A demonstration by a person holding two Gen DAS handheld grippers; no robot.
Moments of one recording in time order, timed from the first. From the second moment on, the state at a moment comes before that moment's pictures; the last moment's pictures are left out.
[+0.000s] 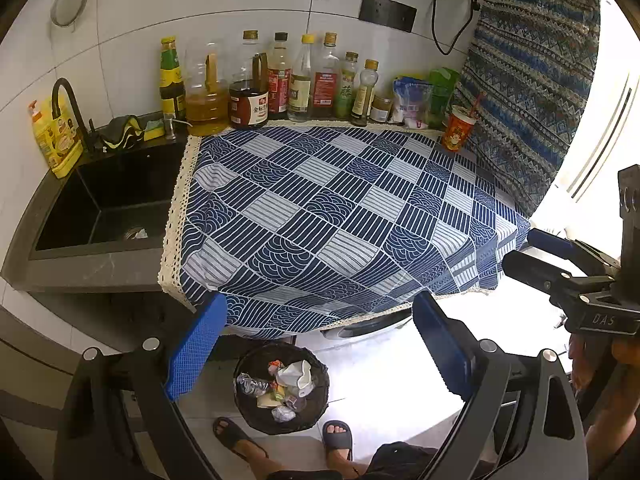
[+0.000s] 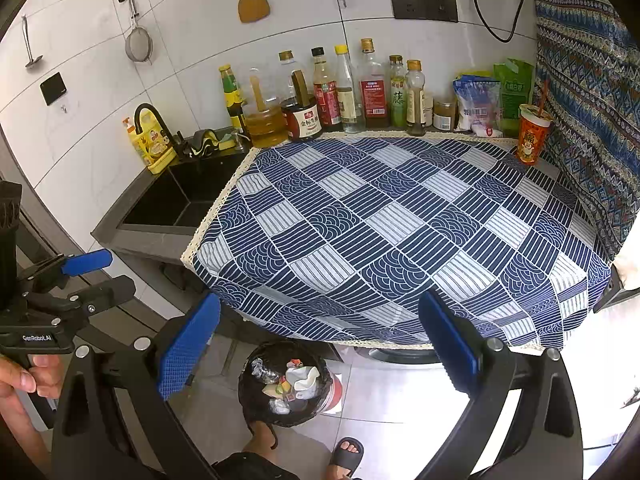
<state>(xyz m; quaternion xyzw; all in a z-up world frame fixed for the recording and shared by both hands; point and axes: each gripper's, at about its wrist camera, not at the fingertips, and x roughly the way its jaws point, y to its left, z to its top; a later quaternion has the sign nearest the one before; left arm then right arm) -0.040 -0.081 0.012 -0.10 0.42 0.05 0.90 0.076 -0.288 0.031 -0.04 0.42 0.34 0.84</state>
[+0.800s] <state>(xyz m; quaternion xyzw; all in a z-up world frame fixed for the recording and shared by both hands) -0.037 -0.084 0.014 -0.10 0.43 0.06 0.90 0.077 -0.290 0.030 -0.04 0.42 0.34 0.84</state>
